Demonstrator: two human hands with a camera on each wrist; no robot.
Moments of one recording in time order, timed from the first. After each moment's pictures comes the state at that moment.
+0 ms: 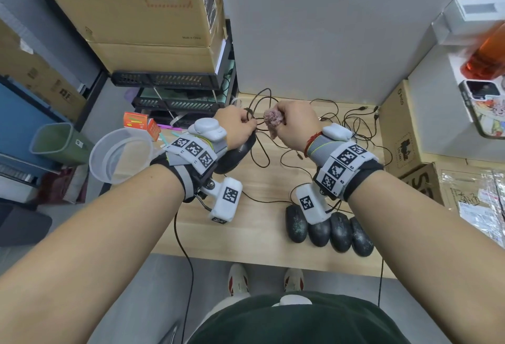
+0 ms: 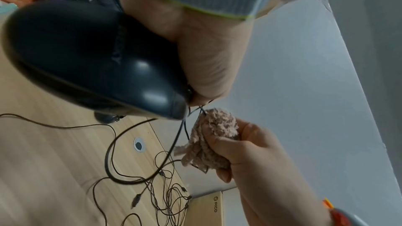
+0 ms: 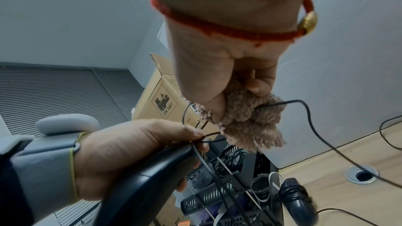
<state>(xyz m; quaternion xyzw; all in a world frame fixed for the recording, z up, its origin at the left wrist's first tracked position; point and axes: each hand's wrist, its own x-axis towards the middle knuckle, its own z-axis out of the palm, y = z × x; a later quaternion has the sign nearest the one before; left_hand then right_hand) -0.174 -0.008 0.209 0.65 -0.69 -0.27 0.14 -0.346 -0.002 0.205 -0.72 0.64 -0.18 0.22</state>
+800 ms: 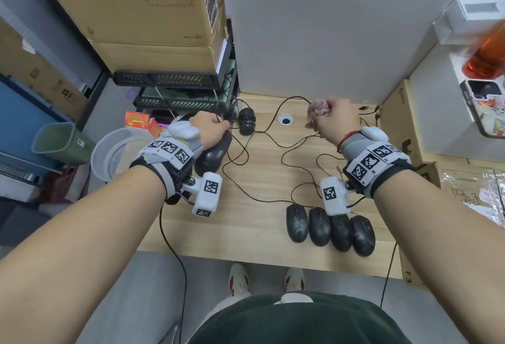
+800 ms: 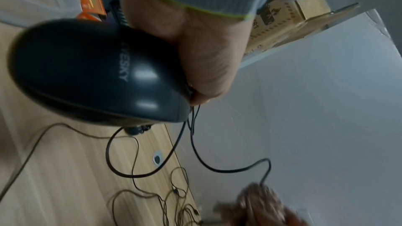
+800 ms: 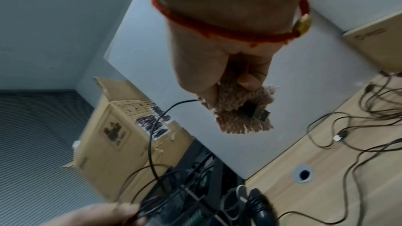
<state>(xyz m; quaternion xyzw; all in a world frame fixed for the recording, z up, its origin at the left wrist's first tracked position) -0.126 -0.011 0.200 0.72 -0.60 -0.32 0.13 -0.412 -0.005 0.198 -0.56 0.75 -0.24 0.25</state>
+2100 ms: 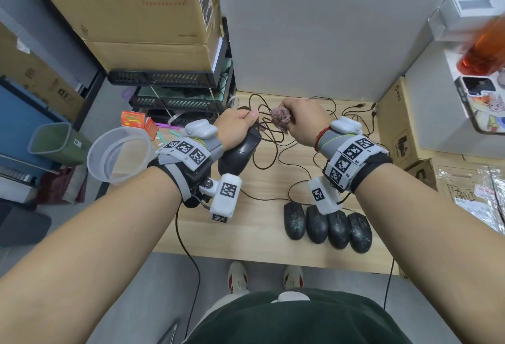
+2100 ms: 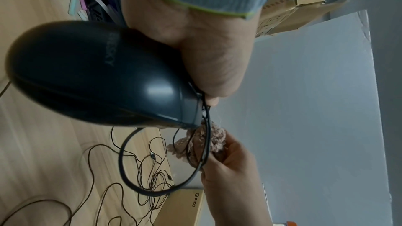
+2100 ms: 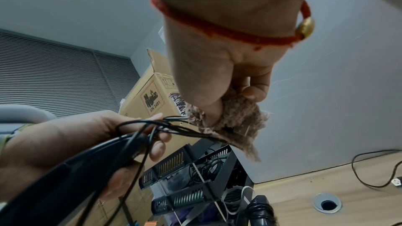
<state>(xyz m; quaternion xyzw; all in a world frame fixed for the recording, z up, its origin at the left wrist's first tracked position) -0.180 0.002 0.209 0.62 -0.65 -0.40 0.19 -0.374 0.000 0.210 -0.76 0.62 -0.11 0.16</state>
